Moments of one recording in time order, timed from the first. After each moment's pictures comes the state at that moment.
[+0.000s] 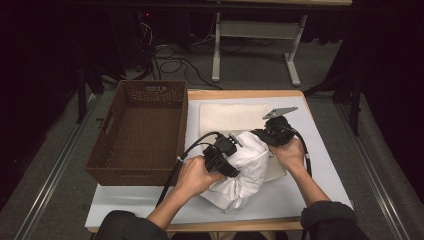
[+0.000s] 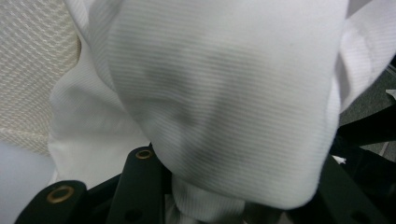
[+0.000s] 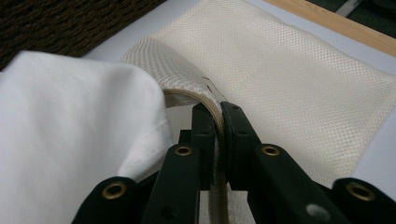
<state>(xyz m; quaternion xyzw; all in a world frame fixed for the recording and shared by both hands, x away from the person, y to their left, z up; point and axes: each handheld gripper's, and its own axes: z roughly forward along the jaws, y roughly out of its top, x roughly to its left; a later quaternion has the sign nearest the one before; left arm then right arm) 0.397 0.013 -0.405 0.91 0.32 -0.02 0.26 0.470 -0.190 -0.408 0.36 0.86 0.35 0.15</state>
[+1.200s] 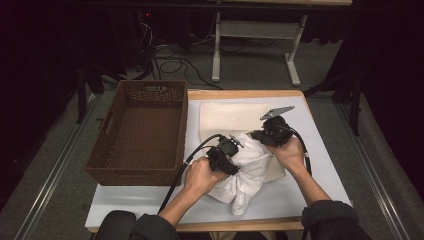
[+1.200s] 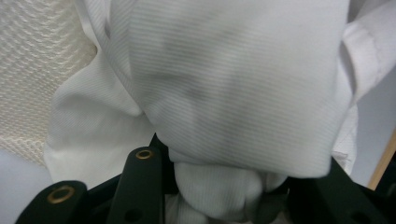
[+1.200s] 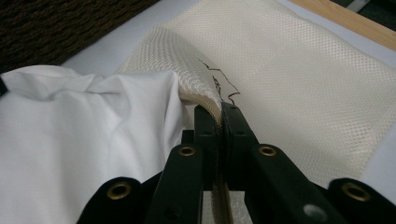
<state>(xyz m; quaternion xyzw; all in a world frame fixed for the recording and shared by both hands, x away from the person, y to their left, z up) 0.412 0.001 -0.436 0.91 0.34 0.03 0.25 0.469 -0.184 -0.405 0.34 0.87 0.33 0.14</state>
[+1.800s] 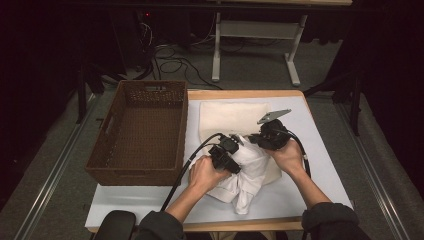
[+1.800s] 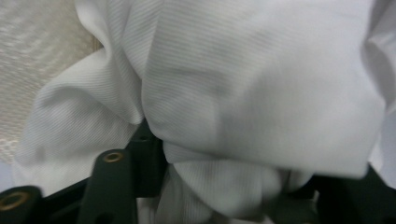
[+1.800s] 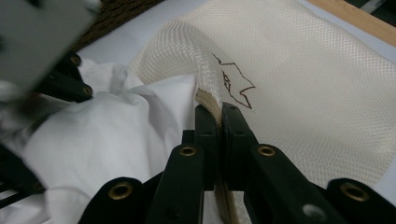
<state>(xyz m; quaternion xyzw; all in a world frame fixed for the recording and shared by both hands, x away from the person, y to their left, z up) 0.424 -0.002 -0.447 0.90 0.37 0.02 0.24 0.462 -0.179 -0.409 0.32 0.88 0.33 0.13</state>
